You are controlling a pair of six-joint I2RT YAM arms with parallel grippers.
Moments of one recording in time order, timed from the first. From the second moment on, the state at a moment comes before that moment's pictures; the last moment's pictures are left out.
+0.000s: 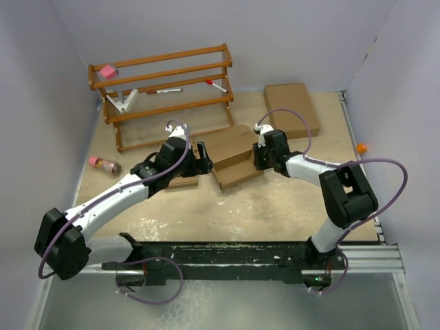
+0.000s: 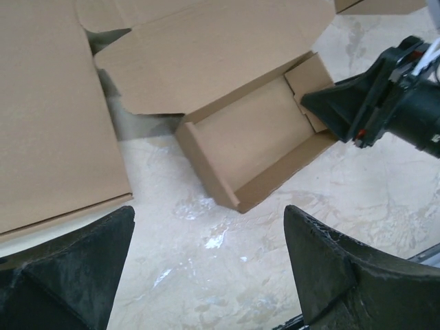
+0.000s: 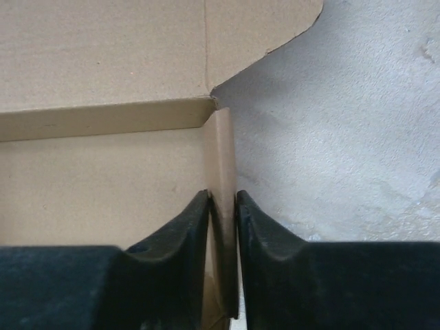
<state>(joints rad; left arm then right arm) -0.66 1.23 0.90 -0.29 -0.11 -0.70 0.41 1.68 0.88 0.00 -0.02 0.13</state>
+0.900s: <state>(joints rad) -0.61 1.19 0.85 -0.20 0.01 -0.54 0.39 1.76 0.97 -0.08 -0.02 -0.03</state>
